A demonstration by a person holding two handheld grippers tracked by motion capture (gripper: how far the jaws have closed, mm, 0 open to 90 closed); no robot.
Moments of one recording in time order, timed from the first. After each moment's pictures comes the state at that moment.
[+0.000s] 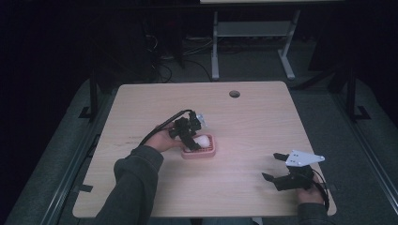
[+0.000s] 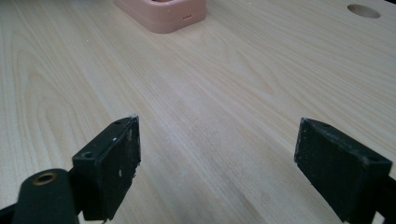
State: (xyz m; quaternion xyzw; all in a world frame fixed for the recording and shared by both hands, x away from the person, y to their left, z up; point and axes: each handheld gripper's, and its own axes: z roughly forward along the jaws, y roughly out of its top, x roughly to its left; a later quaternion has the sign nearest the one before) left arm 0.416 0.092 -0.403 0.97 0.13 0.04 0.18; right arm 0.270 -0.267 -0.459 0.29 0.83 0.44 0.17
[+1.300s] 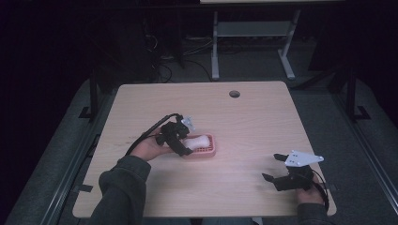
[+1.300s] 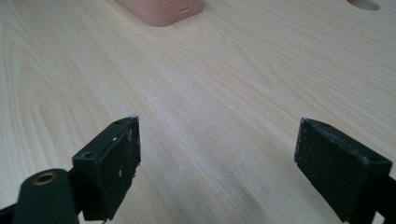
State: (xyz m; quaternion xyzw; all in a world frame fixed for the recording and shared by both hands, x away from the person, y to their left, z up) left arm 0.386 0.127 -0.390 0.96 0.16 0.05 0.21; right arm 0.270 -0.267 -0.461 0.30 0.84 0.43 0.17
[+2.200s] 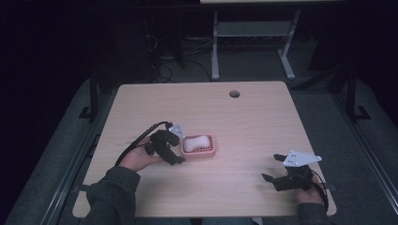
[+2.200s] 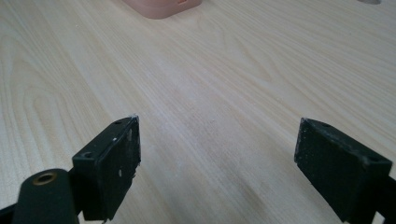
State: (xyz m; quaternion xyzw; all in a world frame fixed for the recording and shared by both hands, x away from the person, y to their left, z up) left arm 0.359 0.158 -0.394 0.96 0.17 0.04 0.23; right arm 0.270 -0.265 -0.462 0.30 0.84 0.41 0.18
